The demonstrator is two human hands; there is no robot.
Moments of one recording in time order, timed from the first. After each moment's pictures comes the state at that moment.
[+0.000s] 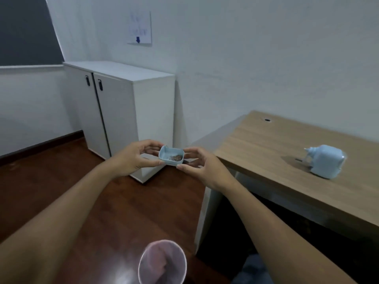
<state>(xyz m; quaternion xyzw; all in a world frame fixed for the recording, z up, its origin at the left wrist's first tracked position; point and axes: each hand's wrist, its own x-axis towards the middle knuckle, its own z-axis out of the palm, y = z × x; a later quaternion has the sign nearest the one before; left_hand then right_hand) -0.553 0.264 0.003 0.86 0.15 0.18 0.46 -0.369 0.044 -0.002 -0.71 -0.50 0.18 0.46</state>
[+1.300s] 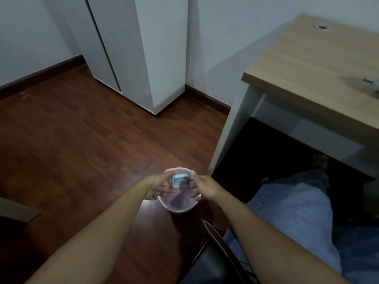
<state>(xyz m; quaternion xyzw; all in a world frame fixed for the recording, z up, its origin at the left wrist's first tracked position) -0.601 0.169 -0.288 0.52 0.56 -0.19 0.62 -0.452 0.016 -0.299 -0.75 -0.20 0.51 0.36</state>
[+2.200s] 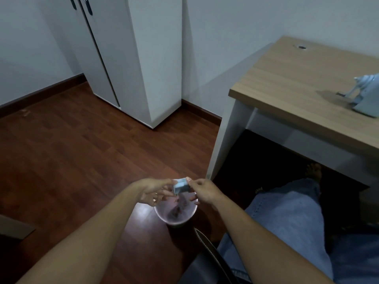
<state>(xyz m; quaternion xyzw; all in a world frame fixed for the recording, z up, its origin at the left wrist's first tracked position) -0.591 0.180 -0.266 0.52 0.48 -0.21 0.67 -0.437 0.015 -0.283 -0.77 -0.17 0.48 0.38</state>
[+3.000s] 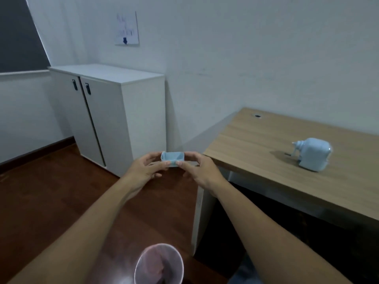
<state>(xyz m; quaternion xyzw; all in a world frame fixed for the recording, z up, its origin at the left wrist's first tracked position) -0.508 0.218 -0.064 0.64 0.24 0.24 0.69 -0.362 0.051 -0.036 -0.72 -0.39 0.23 0.52</state>
